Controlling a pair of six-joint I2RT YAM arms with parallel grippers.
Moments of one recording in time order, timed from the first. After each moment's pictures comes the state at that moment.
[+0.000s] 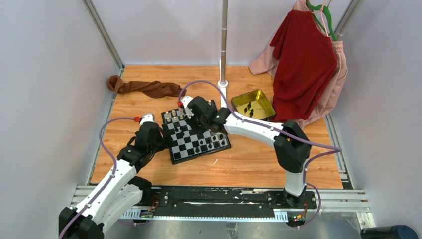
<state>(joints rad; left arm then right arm) -0.37 0.73 0.48 -0.50 -0.27 -0.55 0.99 1.88 1.49 -0.40 0.04 0.03</state>
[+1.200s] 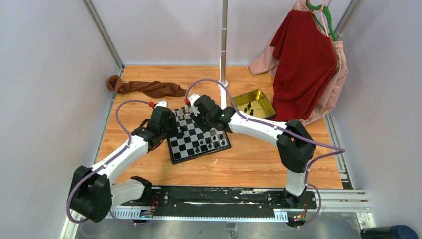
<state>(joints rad) -0.40 1.11 0.64 -0.33 -0.23 -0.48 0.94 1.83 1.42 -0.37 0.09 0.03</state>
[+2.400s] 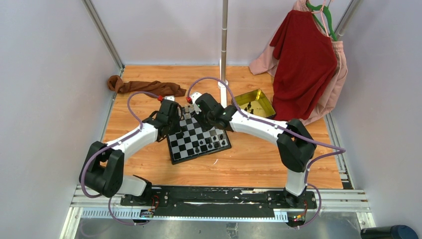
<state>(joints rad) -0.40 1.37 0.75 -0.27 -0.26 -0.41 0.91 1.83 1.42 -0.37 0.09 0.03</state>
